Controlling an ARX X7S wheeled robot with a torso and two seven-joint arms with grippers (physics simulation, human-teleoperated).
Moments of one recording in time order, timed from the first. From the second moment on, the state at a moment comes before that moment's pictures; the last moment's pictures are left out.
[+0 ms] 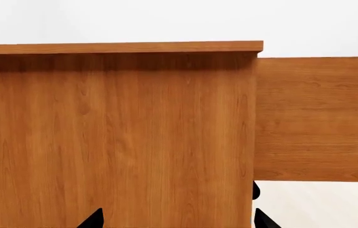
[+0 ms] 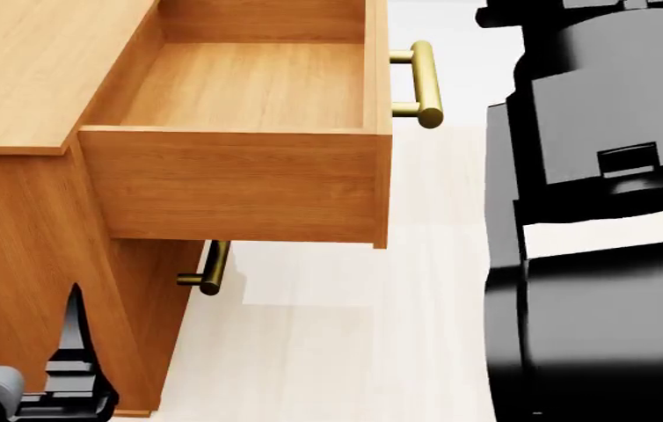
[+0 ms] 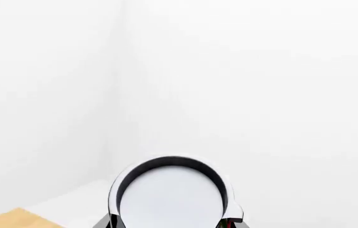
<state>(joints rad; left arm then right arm) -0.12 -0.33 0.22 0.41 -0.28 -0.20 -0.37 1.92 0.03 -0.40 1.28 0.40 0.29 -0.31</state>
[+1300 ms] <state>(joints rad) -0.10 -0.35 0.23 0.42 -0.30 -0.19 -0.39 1.87 0.00 -1.51 1.29 1.43 0.34 -0.27</state>
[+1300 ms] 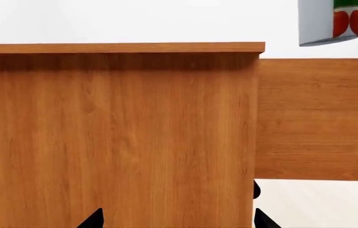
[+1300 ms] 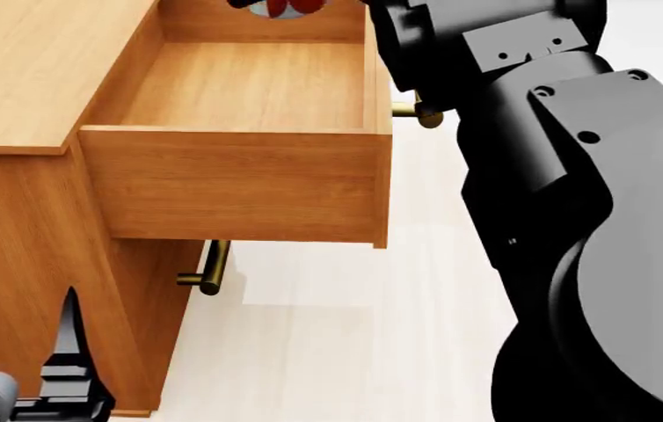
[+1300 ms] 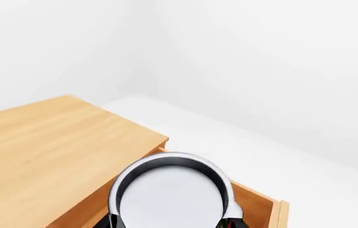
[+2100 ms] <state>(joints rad) -0.10 -0.35 0.24 0.39 -0.30 -0.18 -0.40 1.79 0.00 -1.56 1.28 1.49 0.41 -0.42</state>
